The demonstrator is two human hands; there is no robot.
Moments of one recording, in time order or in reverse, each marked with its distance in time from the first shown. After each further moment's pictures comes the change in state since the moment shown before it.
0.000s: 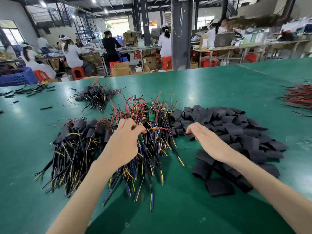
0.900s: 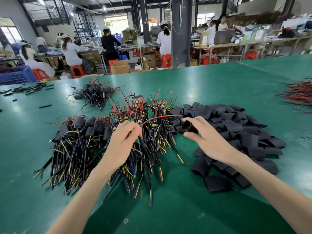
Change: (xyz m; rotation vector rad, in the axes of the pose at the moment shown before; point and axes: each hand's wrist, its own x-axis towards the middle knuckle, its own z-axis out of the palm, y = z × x) left_hand -0.013 0.005 0.007 -0.734 0.173 -0.144; right_hand -0.006 -0.016 -0.002 -0.116 0.074 -0.188
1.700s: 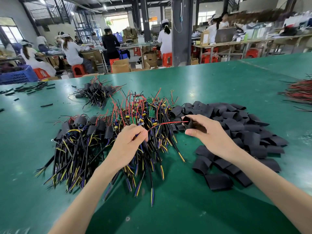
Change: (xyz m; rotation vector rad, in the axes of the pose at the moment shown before) left_hand -0.004 0.004 0.003 0.050 -0.141 -0.111; right_hand -0.001 -0.011 -0.004 0.299 0.115 0.048
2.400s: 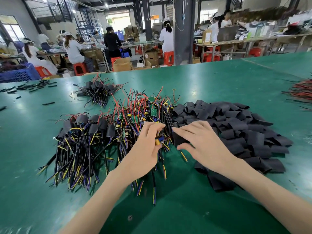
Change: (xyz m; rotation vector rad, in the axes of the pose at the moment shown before) left_hand -0.009 0.020 0.029 0.177 -0.042 0.252; right_hand -0.011 -0.004 0.023 -0.829 -0.049 -0.481
